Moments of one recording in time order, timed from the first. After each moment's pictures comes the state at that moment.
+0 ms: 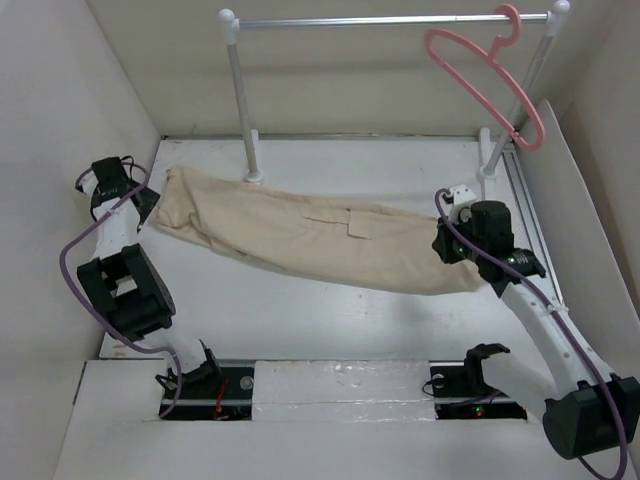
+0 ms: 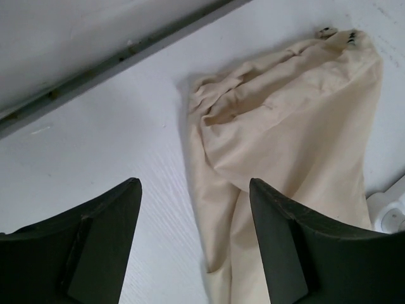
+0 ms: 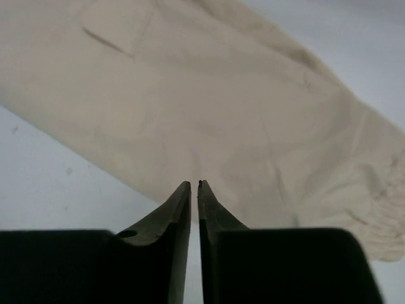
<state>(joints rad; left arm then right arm) 0.41 1.67 1.34 -0.54 -0.17 -0.66 0.20 0.96 0.86 -0.50 -0.16 -0.03</state>
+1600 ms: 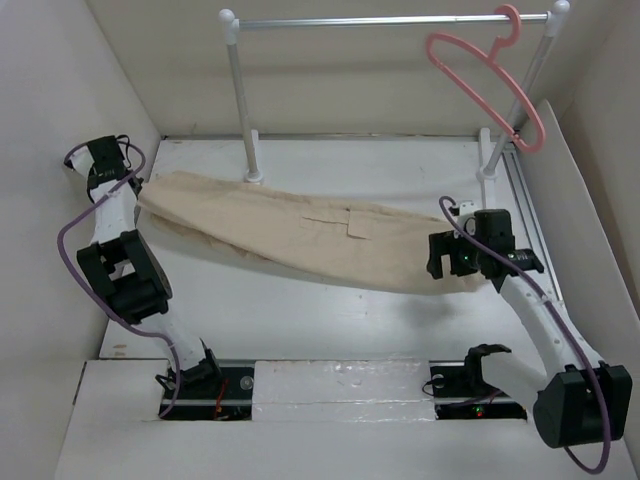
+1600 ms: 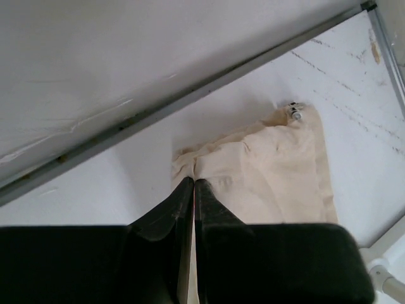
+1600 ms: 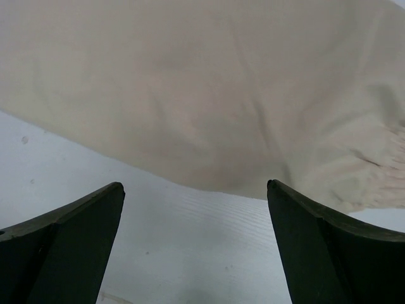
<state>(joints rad) 0.42 1.76 1.47 -0.47 -0.28 -0.62 0.14 1.00 0.75 -0.62 -0.19 -0.04</state>
